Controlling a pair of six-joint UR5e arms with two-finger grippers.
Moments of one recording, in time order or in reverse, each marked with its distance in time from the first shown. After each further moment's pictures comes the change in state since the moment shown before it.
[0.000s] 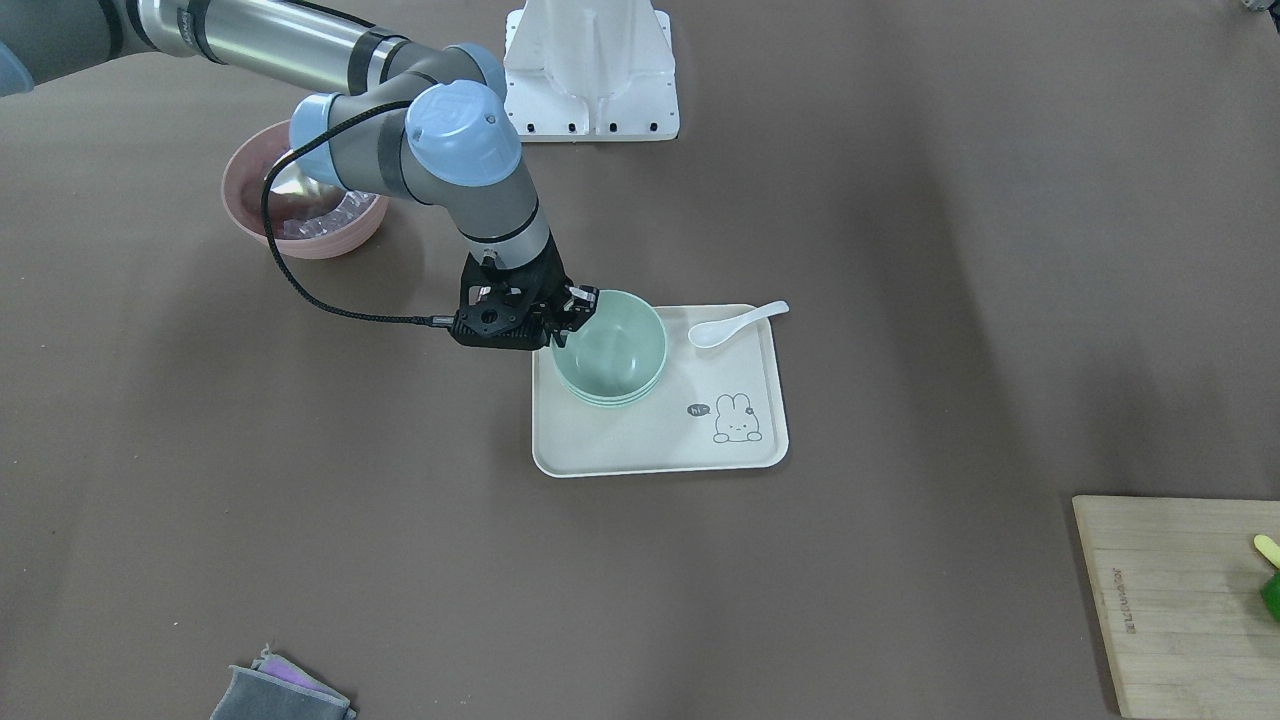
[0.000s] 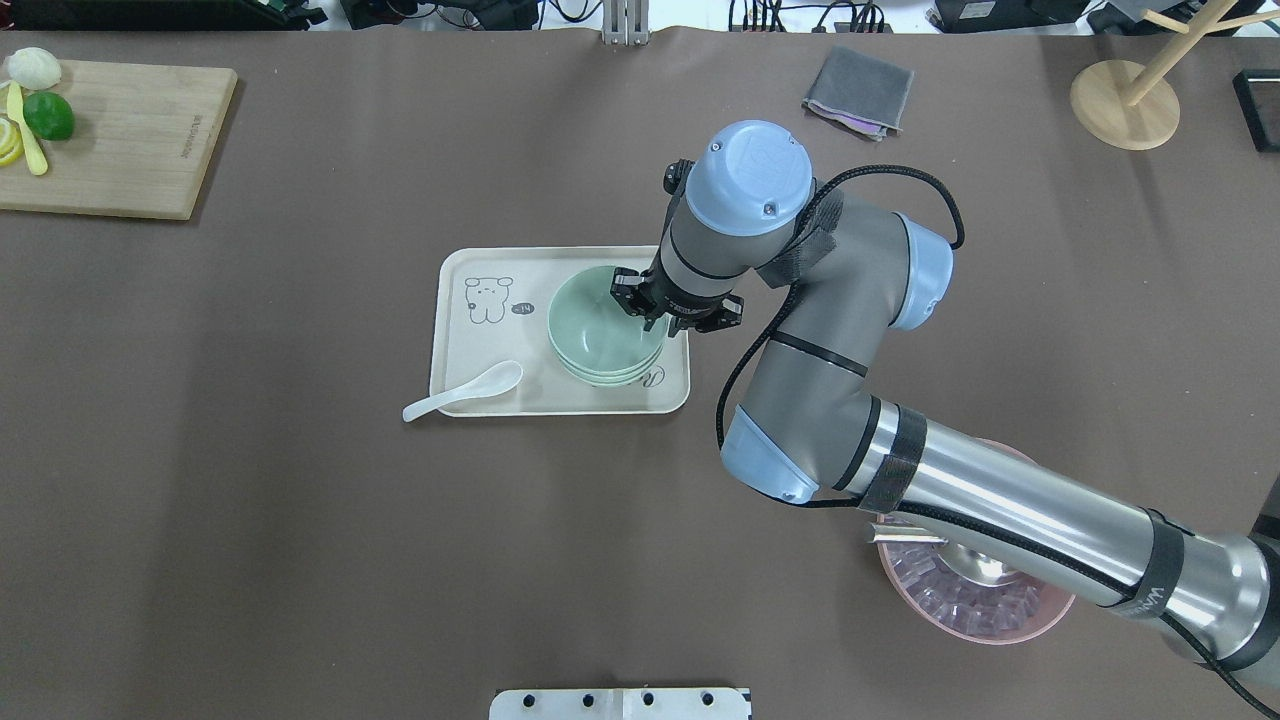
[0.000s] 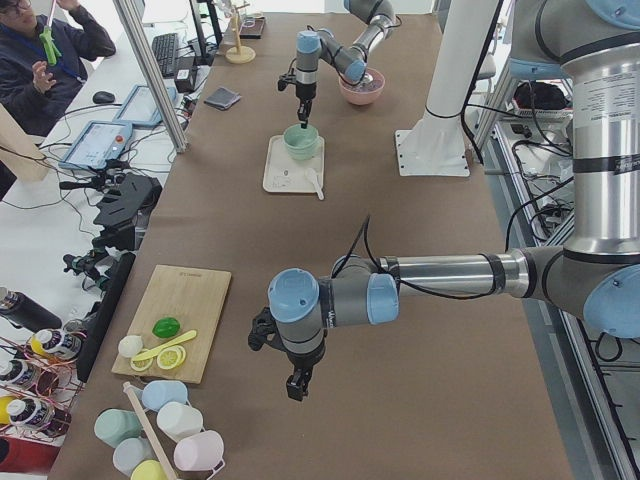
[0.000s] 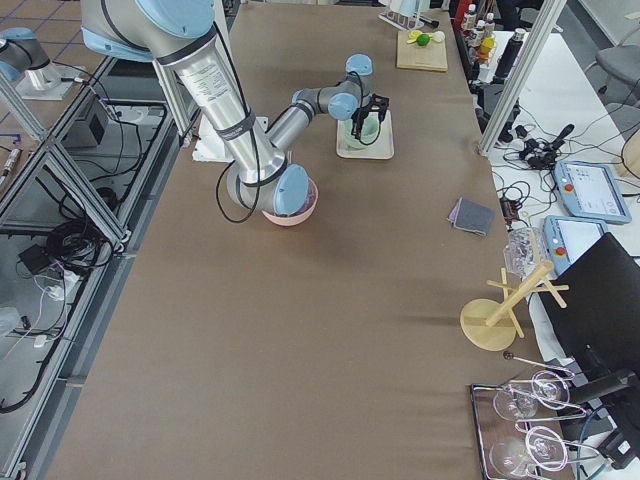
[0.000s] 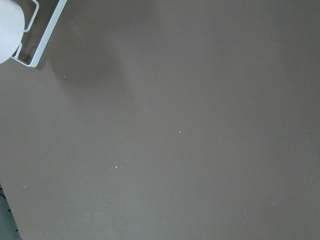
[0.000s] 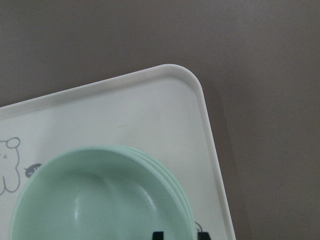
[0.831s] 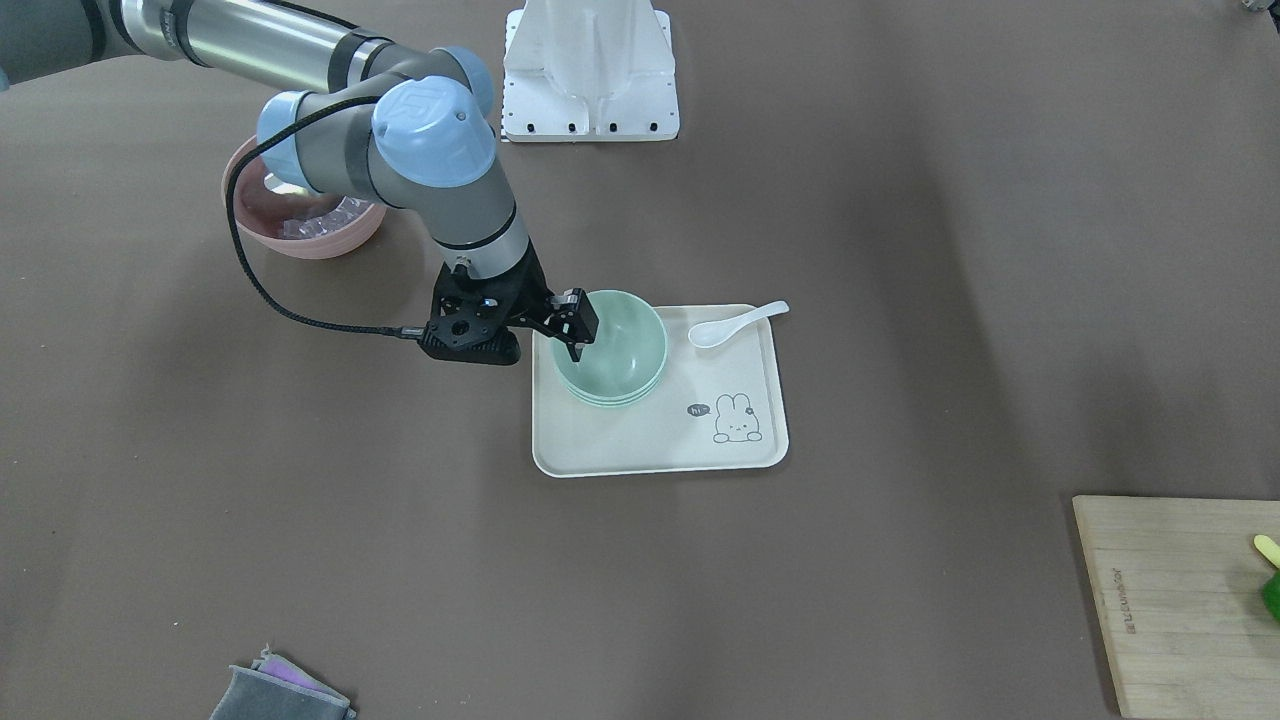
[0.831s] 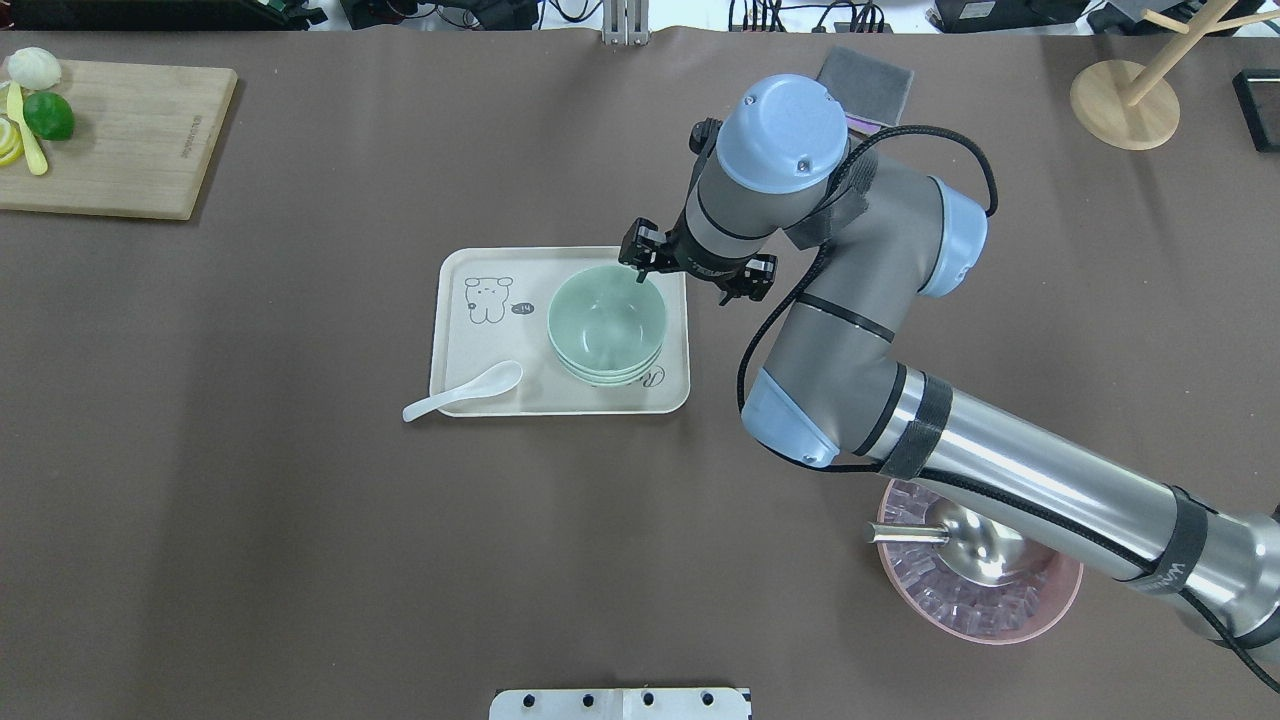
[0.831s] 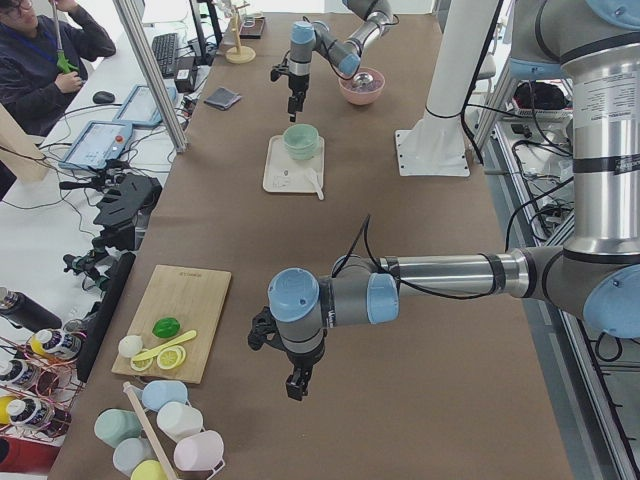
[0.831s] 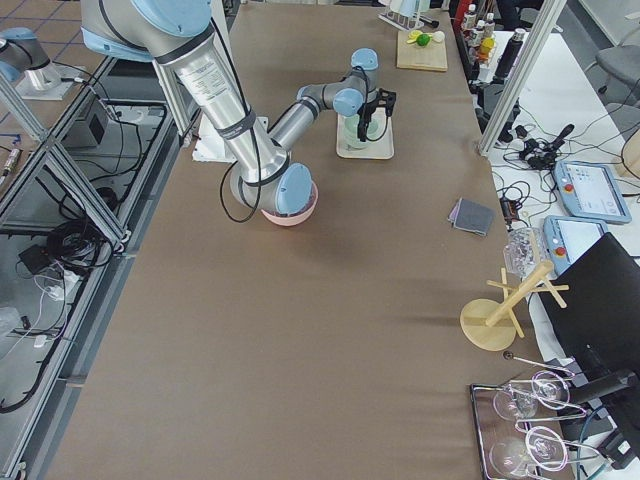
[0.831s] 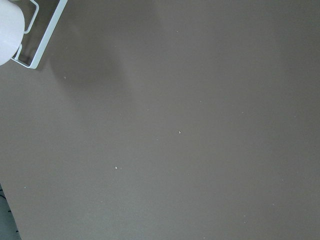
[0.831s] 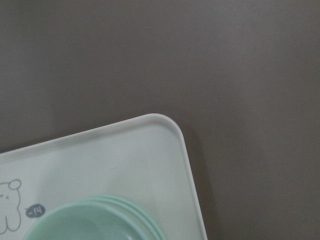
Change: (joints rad) left arm 0.000 0.000 -0.001 -0.001 0.000 0.000; right arm 0.073 -0.022 0.017 -0.002 0.011 -0.011
